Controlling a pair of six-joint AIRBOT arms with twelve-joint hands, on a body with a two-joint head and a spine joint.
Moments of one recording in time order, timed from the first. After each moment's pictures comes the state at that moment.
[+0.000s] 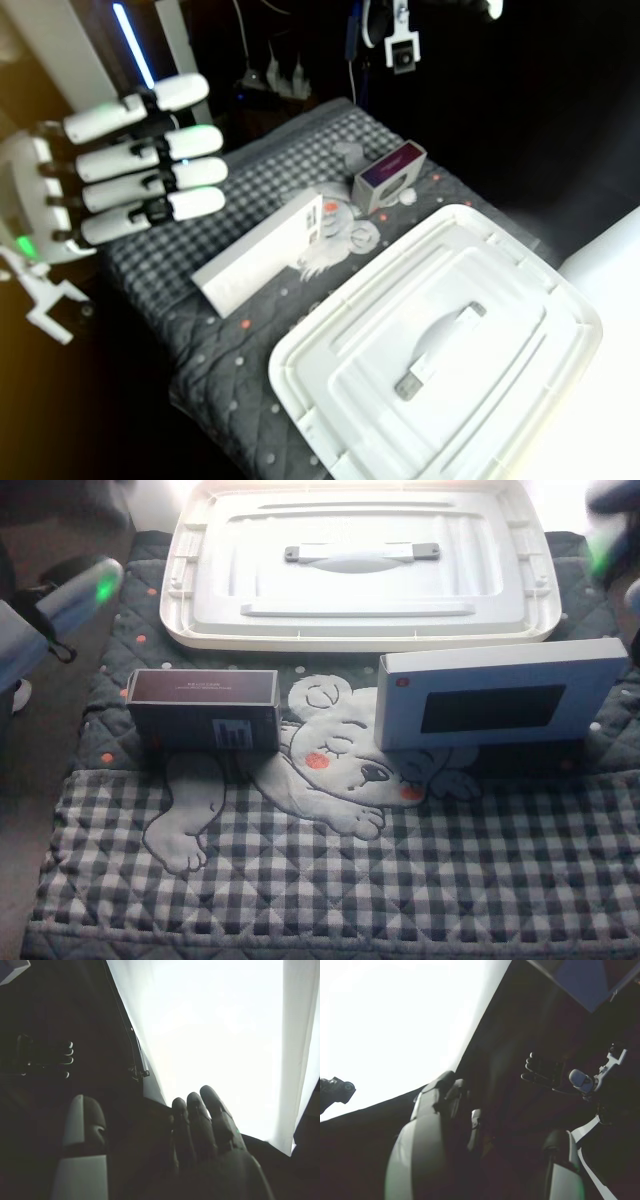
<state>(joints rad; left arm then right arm) 0.88 -0.82 0.88 -0.26 -1.61 0.87 -0.76 -0.99 1.19 0.08 1.65 -0.15</state>
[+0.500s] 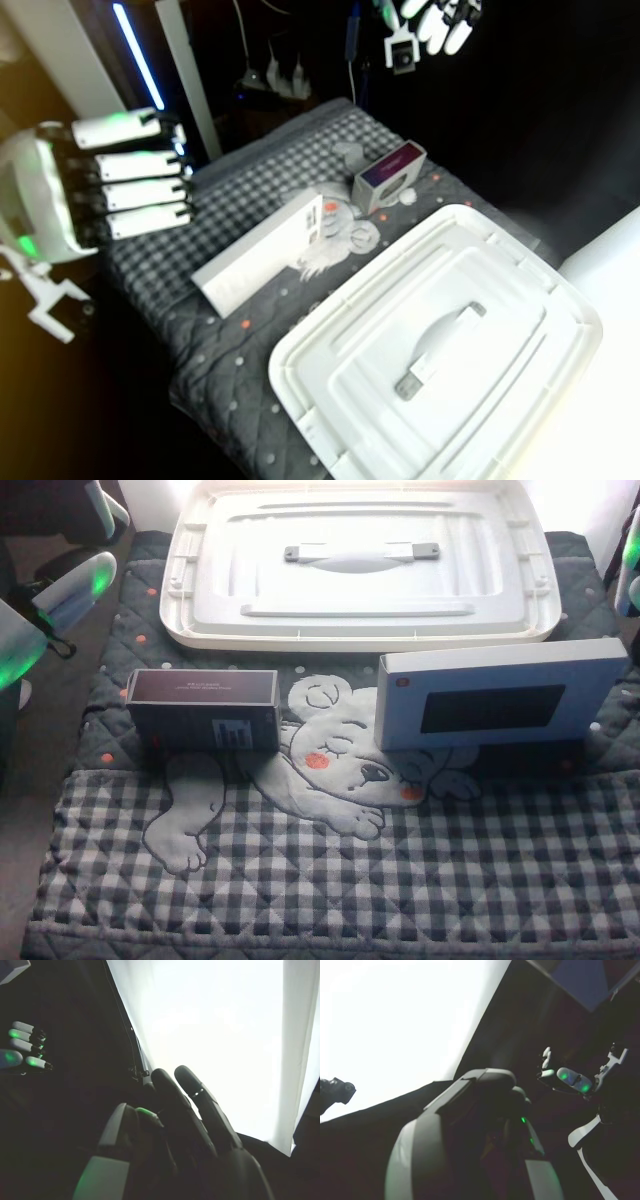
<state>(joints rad) 0.88 -0.82 0.88 -0.27 -1.62 0.87 -0.76 -0.99 1.19 0.08 1.65 -0.15</state>
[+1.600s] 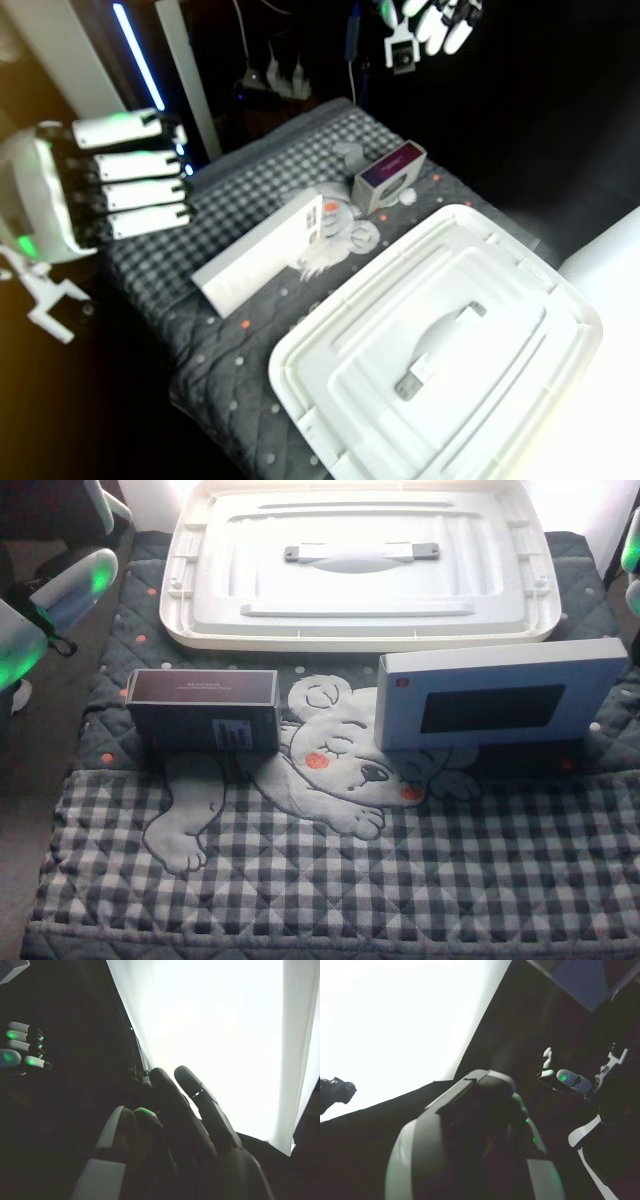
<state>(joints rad) 0.88 -0.82 0.88 -0.27 -1.62 0.87 -0.76 -0.99 1.19 0.08 1.65 -0.15</state>
